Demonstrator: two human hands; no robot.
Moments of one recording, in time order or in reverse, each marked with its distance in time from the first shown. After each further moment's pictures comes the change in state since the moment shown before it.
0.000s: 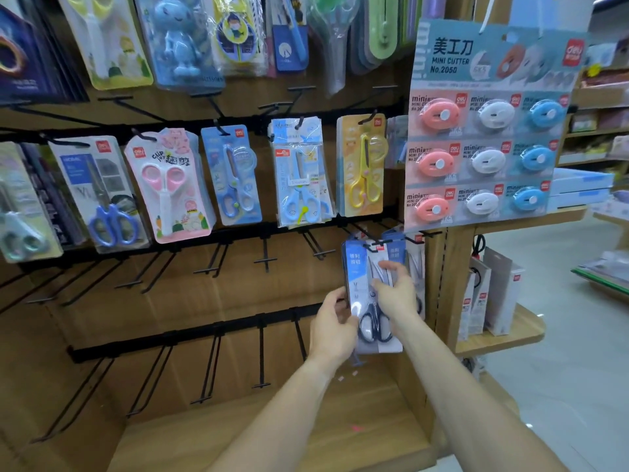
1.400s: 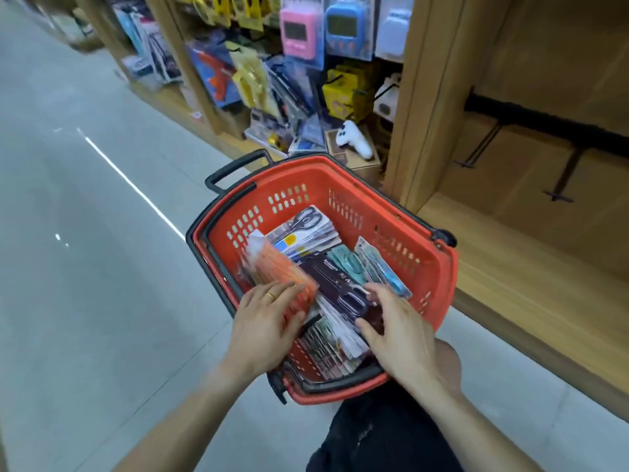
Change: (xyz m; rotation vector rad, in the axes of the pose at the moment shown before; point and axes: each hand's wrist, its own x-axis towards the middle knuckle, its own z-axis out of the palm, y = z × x) left_hand -0.465 -0.294 -0.437 1.000 0.438 -0.566; right_hand -0.530 0.116 0.283 -0.717 -1.351 -0.508
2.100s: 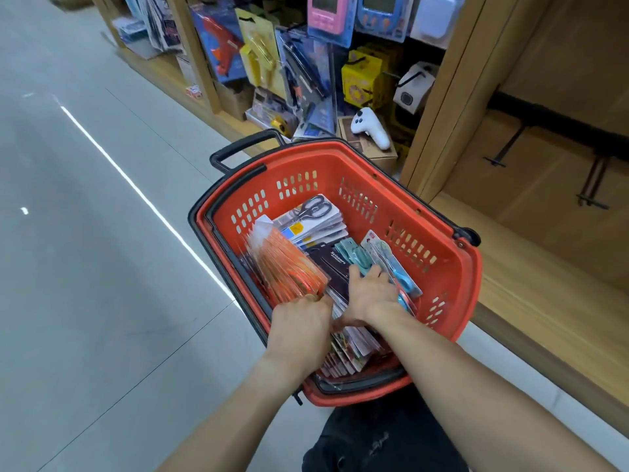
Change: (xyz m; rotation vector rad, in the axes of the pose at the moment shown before) left_hand 0.010 0.040 0.010 0.197 -0.269 -0.049; right_hand 0.100 -0.029 0.072 -0.598 -0.520 0.194
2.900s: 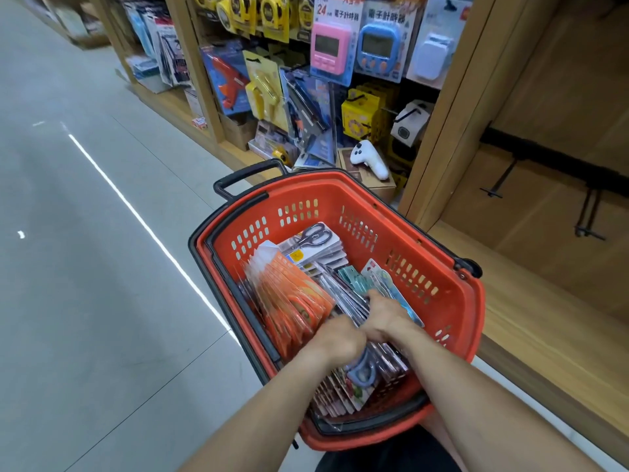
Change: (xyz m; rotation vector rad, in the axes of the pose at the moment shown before) left_hand 0.059 0.029 0.000 -0.837 -0.418 -0.247; right_hand 0.022 0.029 -0.008 0.388 -0.018 0.085
